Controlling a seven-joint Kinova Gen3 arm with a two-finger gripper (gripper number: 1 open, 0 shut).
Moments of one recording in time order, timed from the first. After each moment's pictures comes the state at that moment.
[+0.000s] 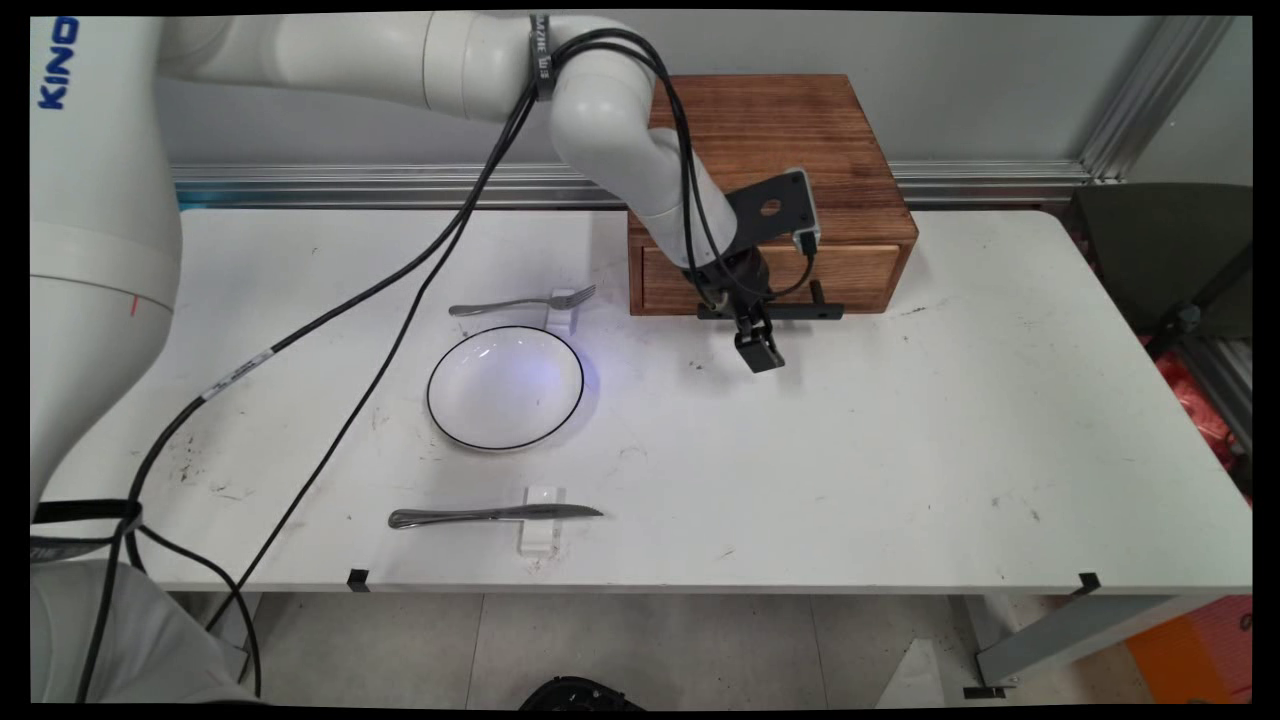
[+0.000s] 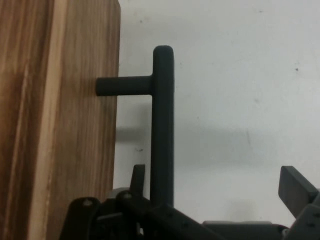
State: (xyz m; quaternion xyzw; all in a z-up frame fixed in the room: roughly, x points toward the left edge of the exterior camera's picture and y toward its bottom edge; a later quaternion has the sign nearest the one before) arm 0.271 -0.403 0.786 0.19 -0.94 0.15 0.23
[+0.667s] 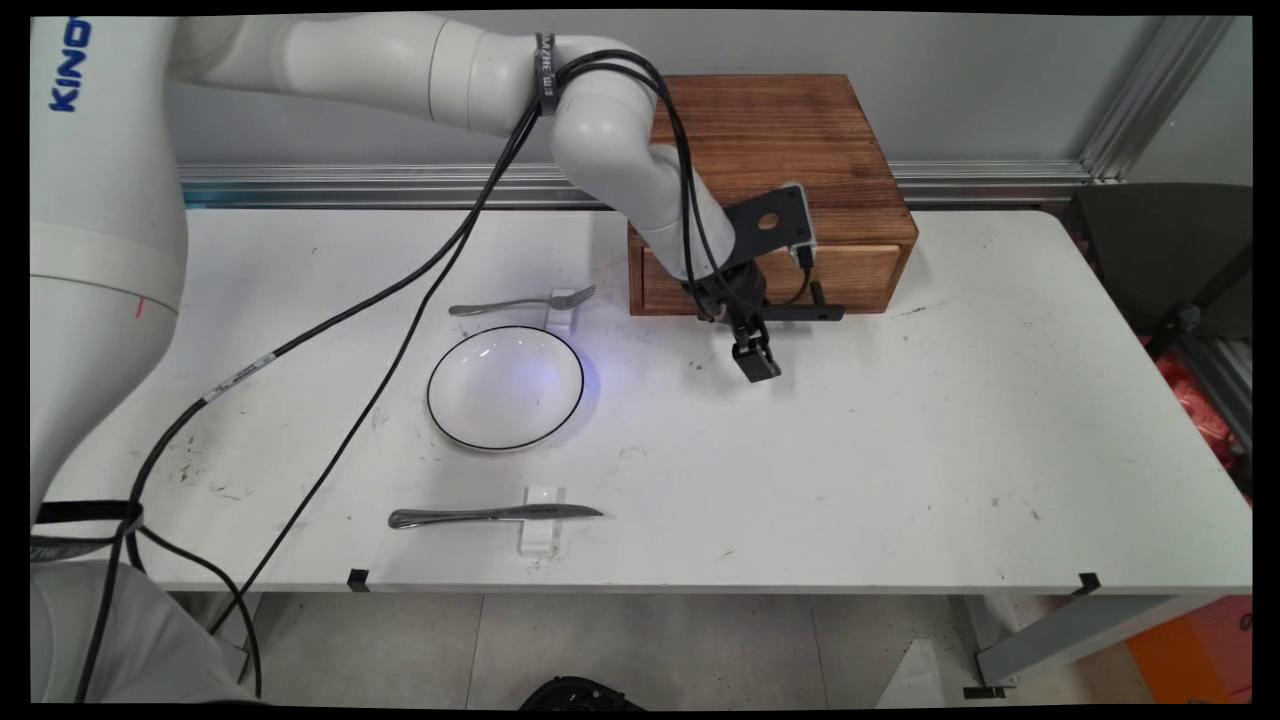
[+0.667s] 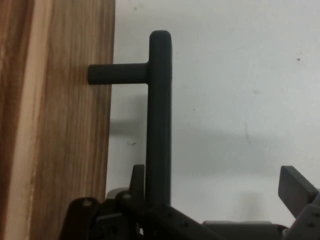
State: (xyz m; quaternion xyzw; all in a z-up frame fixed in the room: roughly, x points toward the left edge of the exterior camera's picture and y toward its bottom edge) arm 0.270 -0.400 0.774 0.19 -0.95 0.14 0.22
